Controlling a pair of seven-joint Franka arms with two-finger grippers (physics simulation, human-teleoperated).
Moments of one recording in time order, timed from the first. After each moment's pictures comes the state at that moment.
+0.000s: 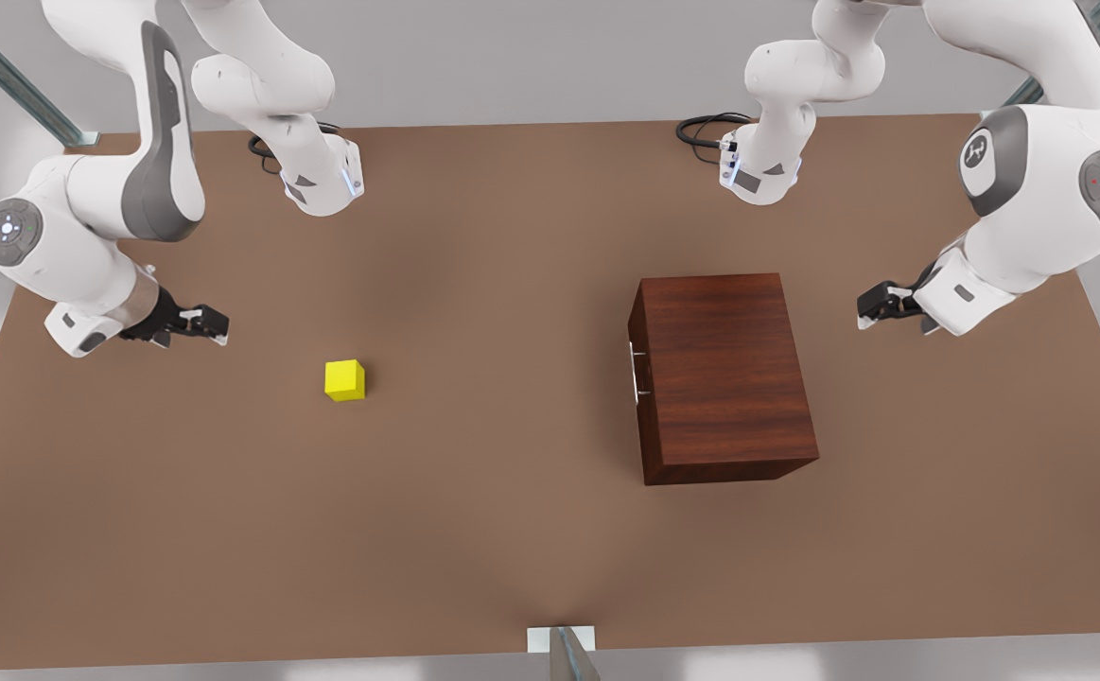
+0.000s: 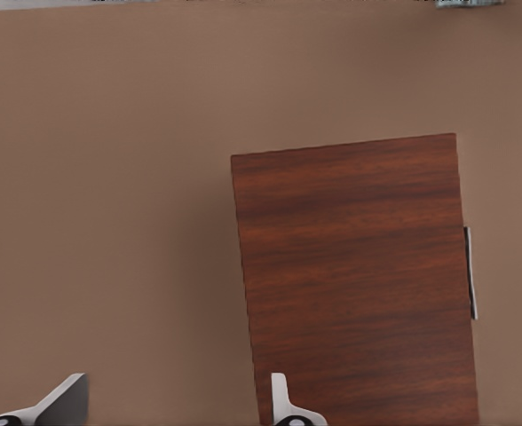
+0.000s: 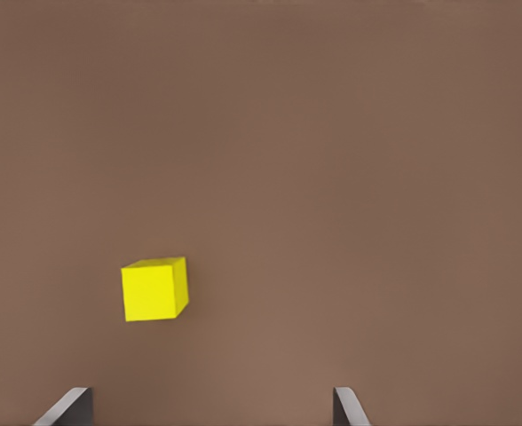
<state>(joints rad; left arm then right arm) -0.03 0.12 -0.04 -1.50 -0.05 1.58 0.02 0.02 -0.05 -0.06 -1.95 0.03 1.87 -0.06</state>
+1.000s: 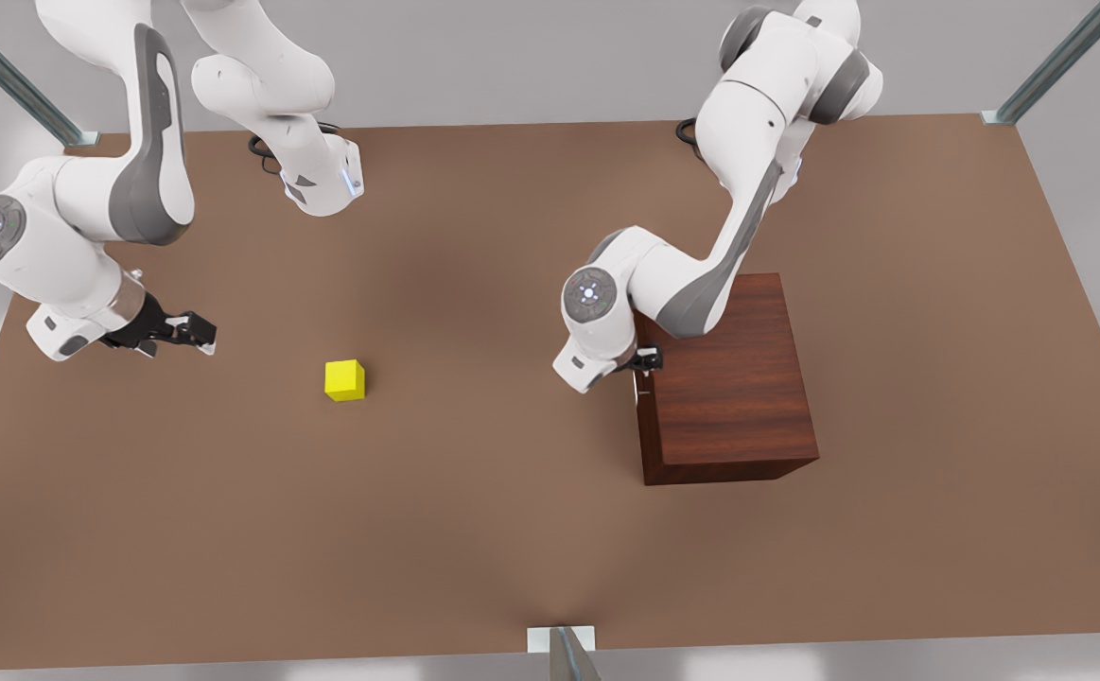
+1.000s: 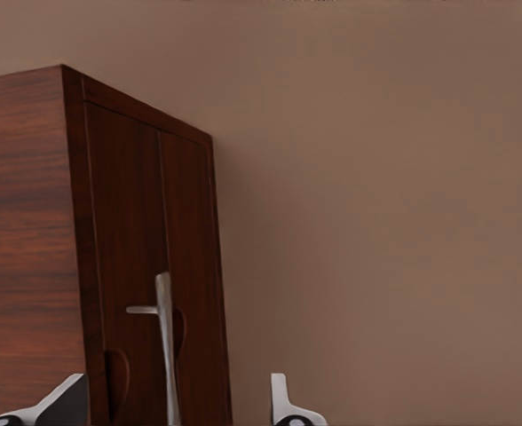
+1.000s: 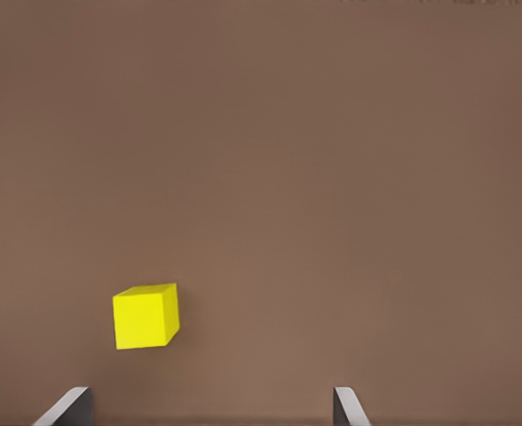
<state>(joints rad) -0.65 0.64 -0.04 -1.29 0.19 1.76 -0.70 0.00 -0.03 -0.06 -1.92 0.03 1.90 -0.07</state>
